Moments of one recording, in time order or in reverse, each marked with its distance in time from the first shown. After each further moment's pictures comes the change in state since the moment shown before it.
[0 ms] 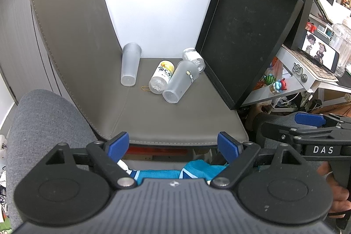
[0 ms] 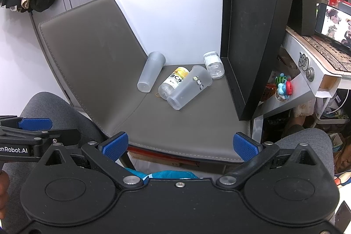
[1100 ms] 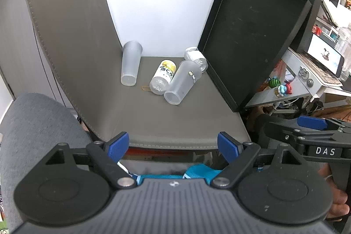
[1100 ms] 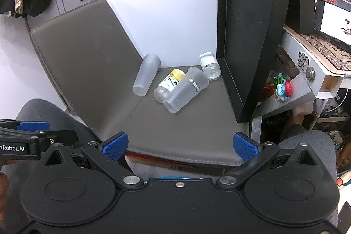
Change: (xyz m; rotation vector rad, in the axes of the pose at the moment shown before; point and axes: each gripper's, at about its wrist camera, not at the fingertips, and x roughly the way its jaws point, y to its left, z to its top) left arm 0.015 0.006 0.015 -0.016 0.023 0.000; right arm 0.011 -0.003 0.006 0.030 -0.009 -0.020
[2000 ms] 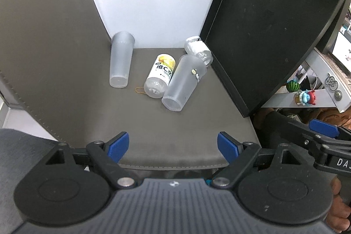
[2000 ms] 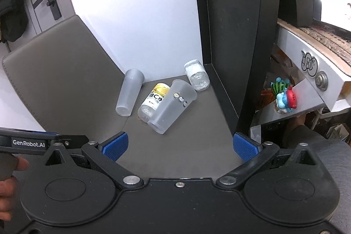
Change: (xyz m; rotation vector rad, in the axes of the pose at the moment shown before) left arm 0.095 0.006 0.057 0.025 0.116 -0.015; right arm 0.056 -0.031 0.024 0.119 -0.045 -0.028
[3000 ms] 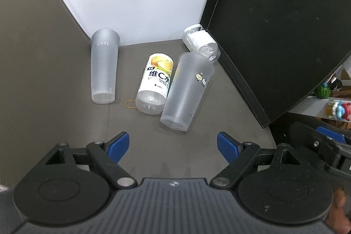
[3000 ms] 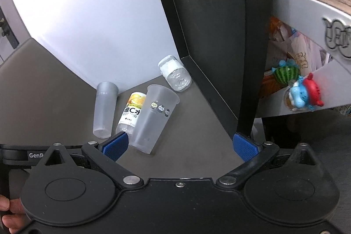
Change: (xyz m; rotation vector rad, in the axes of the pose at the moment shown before) left arm 0.105 -0.011 0.068 0.093 0.117 0.008; right arm 0.082 -0.028 0.021 0.224 0.027 -0.073
